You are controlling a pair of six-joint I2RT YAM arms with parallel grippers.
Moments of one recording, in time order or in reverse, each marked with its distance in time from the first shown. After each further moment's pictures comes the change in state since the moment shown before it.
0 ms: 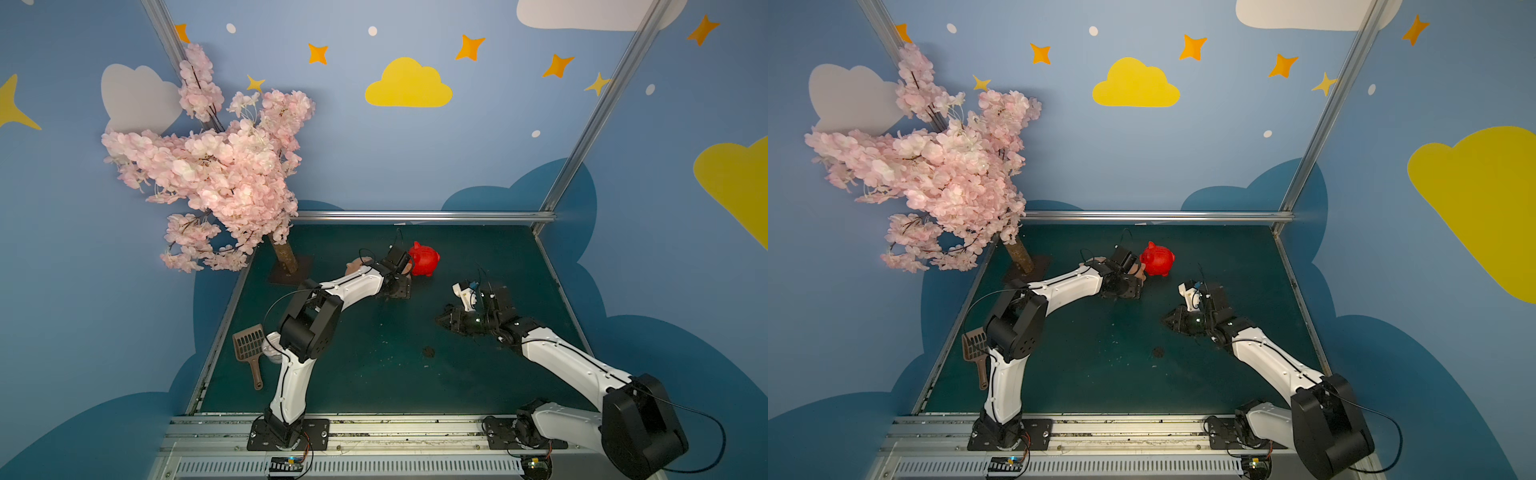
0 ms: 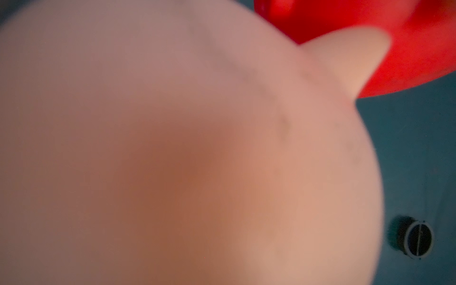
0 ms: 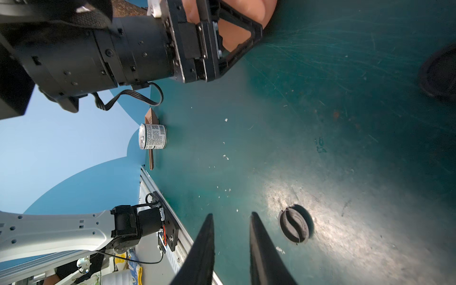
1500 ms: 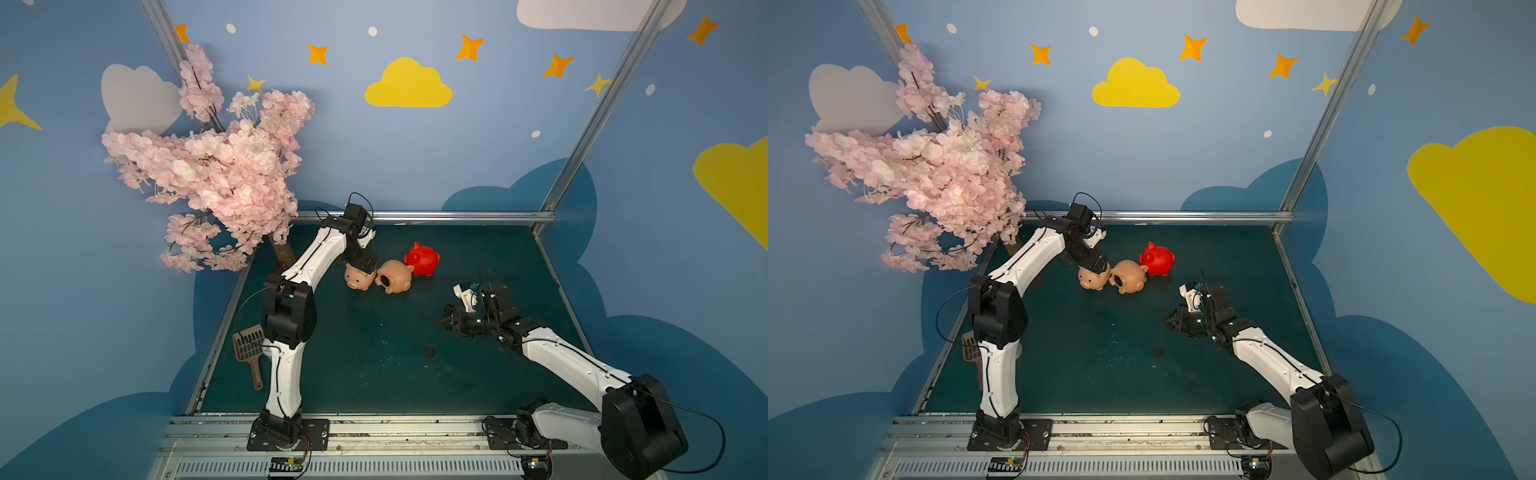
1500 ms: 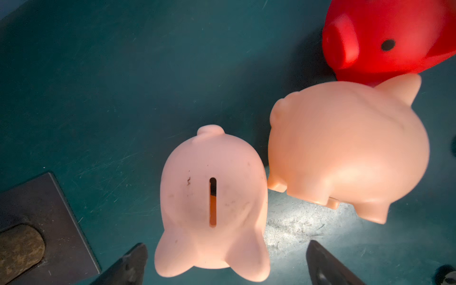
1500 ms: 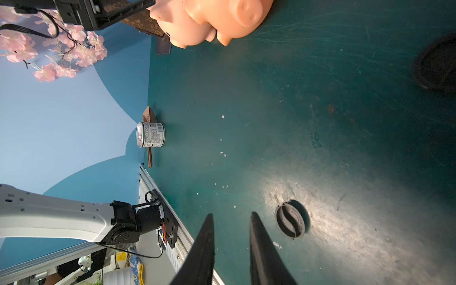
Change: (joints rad) left arm 0.285 0.052 0.463 -0.547 0.102 0.662; right arm -0.011 0.002 0.000 -0.023 -0.011 -0.011
